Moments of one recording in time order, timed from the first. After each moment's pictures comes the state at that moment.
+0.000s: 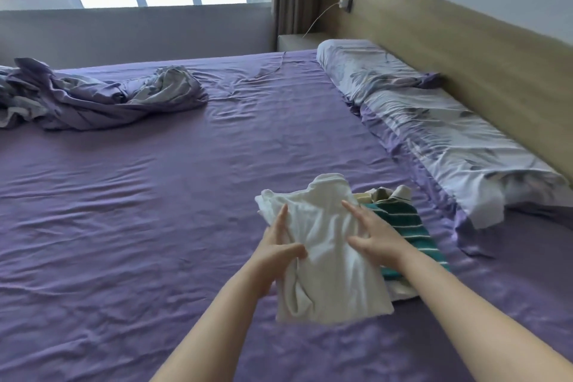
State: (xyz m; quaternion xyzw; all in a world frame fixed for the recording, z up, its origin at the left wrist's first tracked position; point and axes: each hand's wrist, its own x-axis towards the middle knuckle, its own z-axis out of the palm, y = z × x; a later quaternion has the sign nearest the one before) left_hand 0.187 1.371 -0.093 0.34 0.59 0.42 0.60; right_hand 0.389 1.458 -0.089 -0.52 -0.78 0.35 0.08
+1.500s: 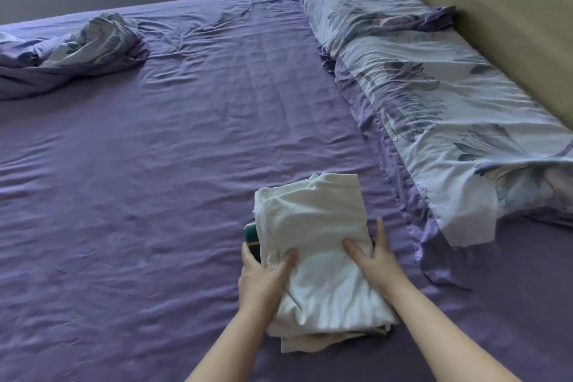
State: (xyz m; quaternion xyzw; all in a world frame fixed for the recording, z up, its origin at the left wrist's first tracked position) left_hand 0.385 1.502 -0.243 0.18 0.80 0.36 0.43; right_hand 0.576 1.593 -0.261 -0.64 -0.55 0.50 0.18
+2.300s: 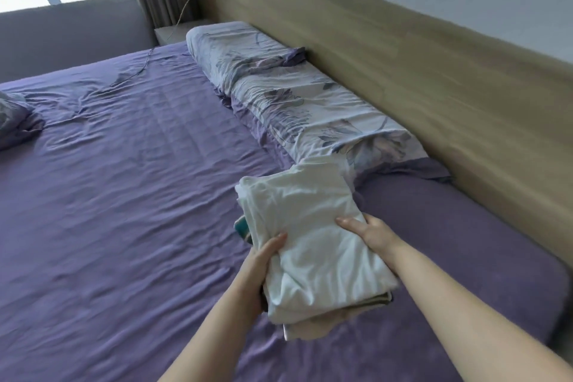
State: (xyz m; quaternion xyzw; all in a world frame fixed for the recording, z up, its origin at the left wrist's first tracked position) left_hand 0.480 1.467 -0.141 0.16 0.45 0.38 0.79; right_hand 0.705 1.507 -0.122 -0.65 -0.38 0.58 0.32
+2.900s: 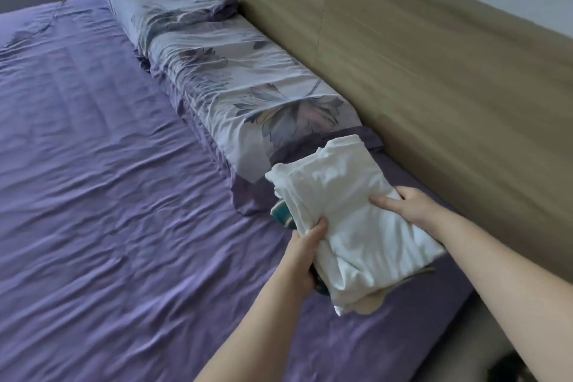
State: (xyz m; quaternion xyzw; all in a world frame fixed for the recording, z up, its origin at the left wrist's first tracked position) left_hand 0.750 1.475 -0.192 0.15 0.44 0.38 0.80; right_hand 0.971 1.519 -0.149 -0.71 -0.41 0.52 0.24
